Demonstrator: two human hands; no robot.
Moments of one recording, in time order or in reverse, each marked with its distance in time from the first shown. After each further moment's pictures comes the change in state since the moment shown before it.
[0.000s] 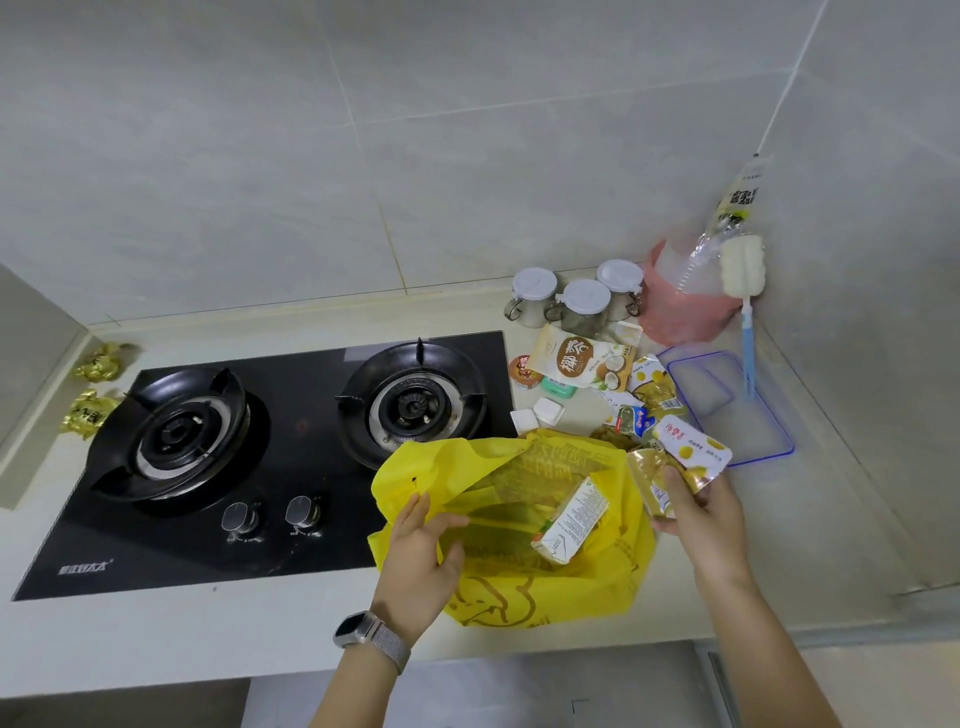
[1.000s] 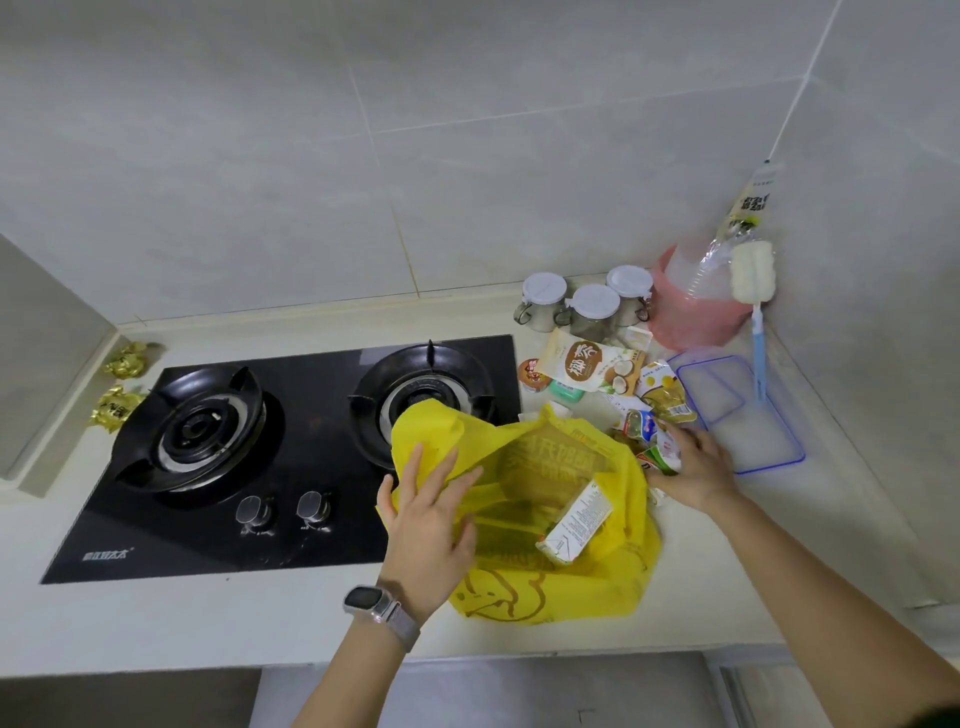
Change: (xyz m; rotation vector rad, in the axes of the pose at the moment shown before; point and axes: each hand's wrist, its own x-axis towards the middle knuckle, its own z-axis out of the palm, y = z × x) left_hand 0.004 0.020 -0.010 0.274 0.205 0.182; right_hand 0.116 0.034 -0.011 -1.132 -0.257 -0.153
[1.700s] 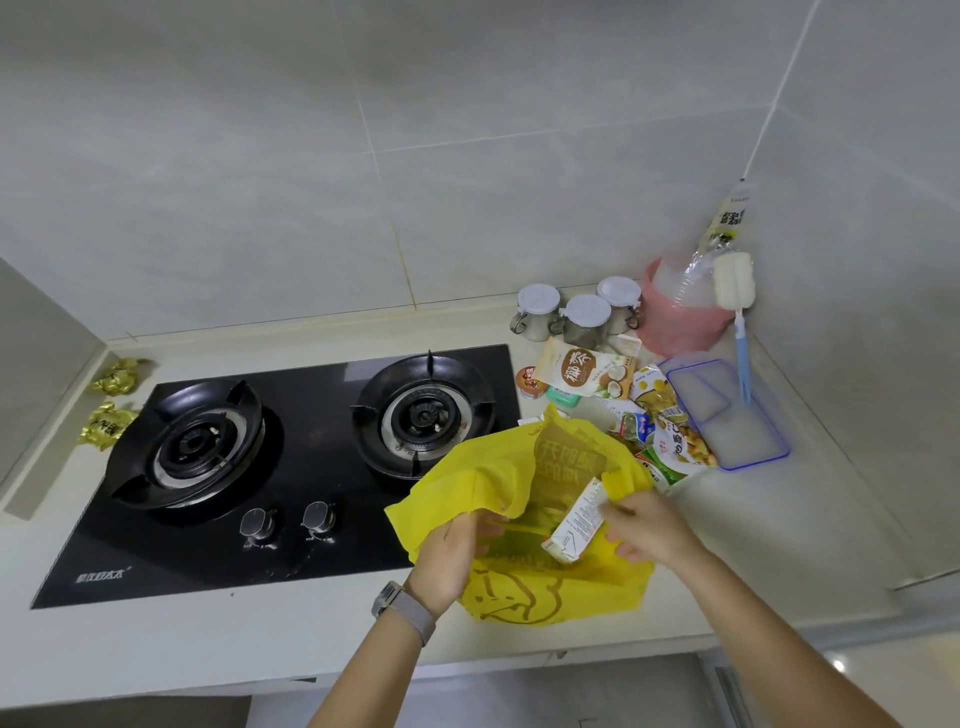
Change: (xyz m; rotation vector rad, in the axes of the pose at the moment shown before) left_hand -0.005 0.010 -0.007 -1.016 -0.350 -0.471; right_hand -0.097 -0.072 0.015 0.400 -0.267 0.160
